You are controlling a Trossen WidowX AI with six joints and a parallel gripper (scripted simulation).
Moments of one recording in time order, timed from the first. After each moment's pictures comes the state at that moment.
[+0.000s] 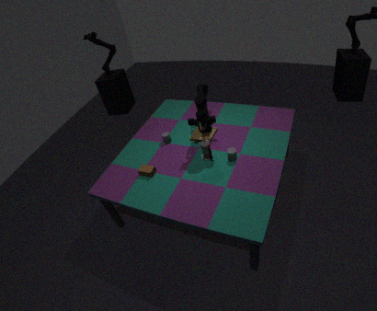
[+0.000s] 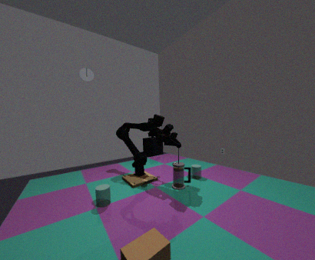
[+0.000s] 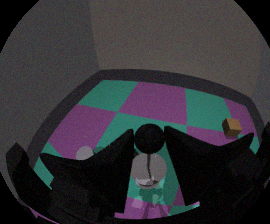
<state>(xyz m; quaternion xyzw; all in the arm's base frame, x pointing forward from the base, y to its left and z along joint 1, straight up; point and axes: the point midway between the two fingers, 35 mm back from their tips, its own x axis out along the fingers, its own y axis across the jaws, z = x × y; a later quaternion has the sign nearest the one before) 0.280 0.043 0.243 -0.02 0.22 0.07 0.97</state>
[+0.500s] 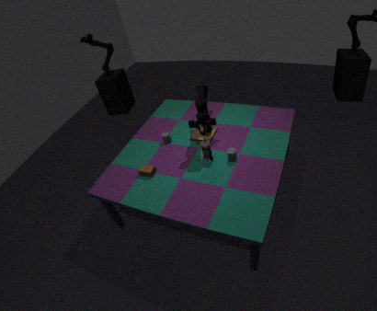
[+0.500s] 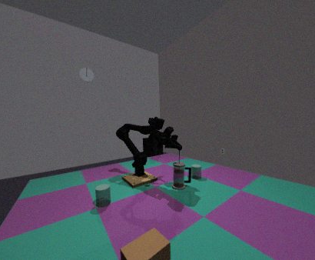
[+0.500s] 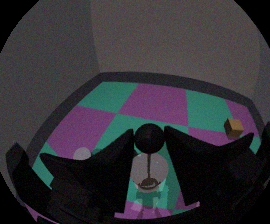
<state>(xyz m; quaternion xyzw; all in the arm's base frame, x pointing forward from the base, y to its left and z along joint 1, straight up) 0.284 0.043 0.228 -0.02 0.20 0.07 0.98</state>
